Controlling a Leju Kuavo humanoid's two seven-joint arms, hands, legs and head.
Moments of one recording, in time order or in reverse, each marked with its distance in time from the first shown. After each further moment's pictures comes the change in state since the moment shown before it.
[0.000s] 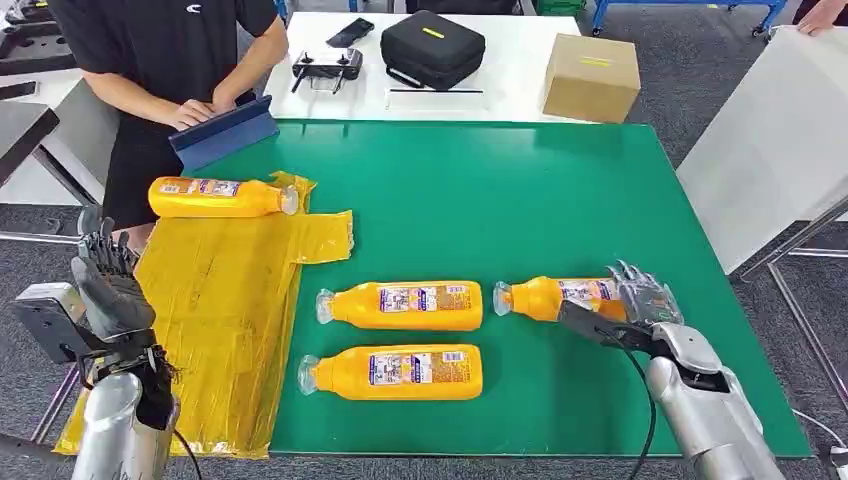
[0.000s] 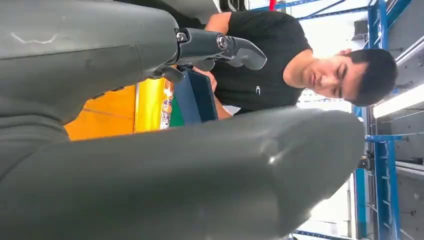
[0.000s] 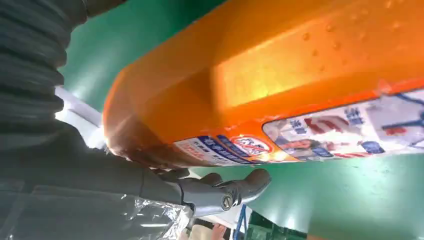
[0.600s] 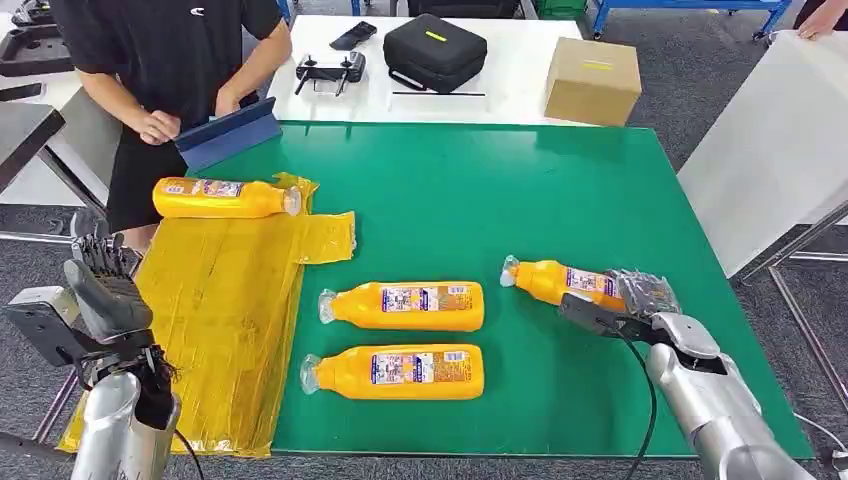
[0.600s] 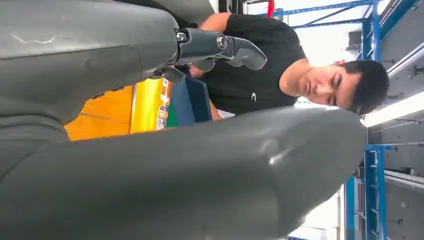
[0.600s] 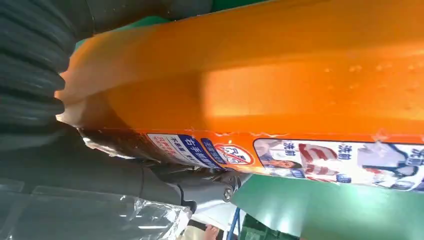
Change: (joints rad) left arm -0.003 0.007 0.000 0.014 0.039 0.016 -0.029; right arm -0.096 -0.020 0.076 0.176 -0.054 -0.045 -0.037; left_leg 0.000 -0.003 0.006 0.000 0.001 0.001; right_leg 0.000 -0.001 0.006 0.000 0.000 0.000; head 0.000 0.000
